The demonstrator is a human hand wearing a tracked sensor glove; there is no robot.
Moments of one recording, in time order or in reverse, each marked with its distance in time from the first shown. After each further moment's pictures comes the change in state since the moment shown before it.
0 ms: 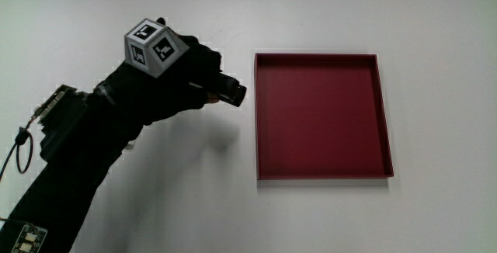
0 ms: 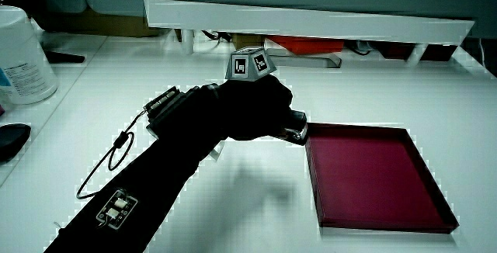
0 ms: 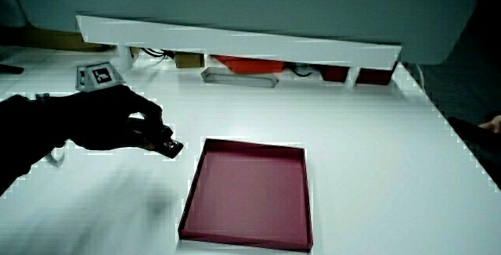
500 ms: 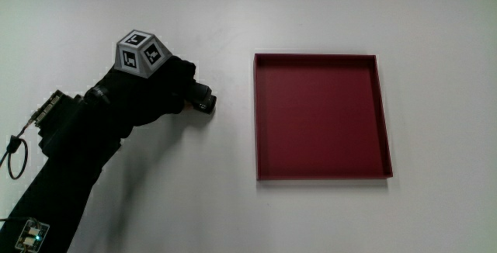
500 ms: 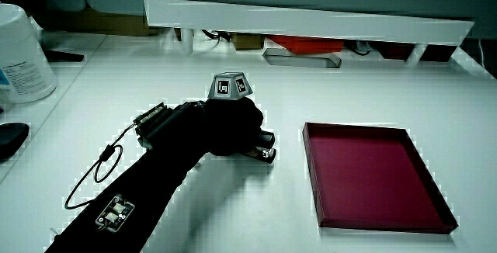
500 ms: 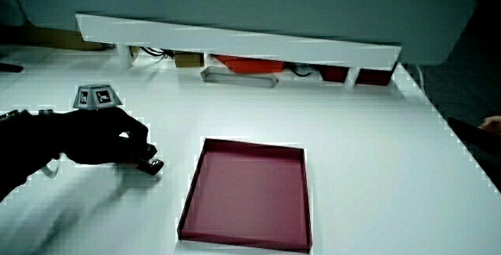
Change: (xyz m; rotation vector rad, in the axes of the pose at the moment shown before) arm -0.054 0.007 -0.035 -0.157 0.008 0.218
